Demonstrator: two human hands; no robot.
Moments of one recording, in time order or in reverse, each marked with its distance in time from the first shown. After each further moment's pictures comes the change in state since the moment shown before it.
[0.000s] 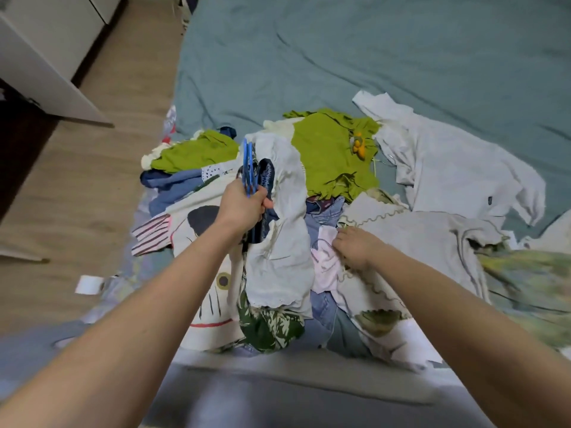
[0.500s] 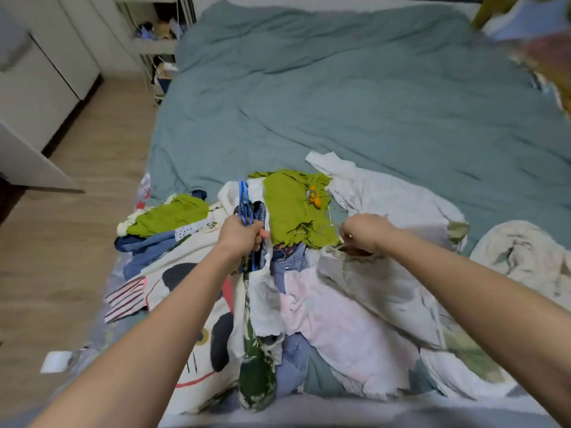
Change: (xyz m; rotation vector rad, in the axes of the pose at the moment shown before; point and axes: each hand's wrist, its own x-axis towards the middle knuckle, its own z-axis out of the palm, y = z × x) left_hand -0.012 0.072 0.036 -0.119 -0.107 -0.029; right_hand -0.116 0.084 -0.121 0.161 0.156 0.351
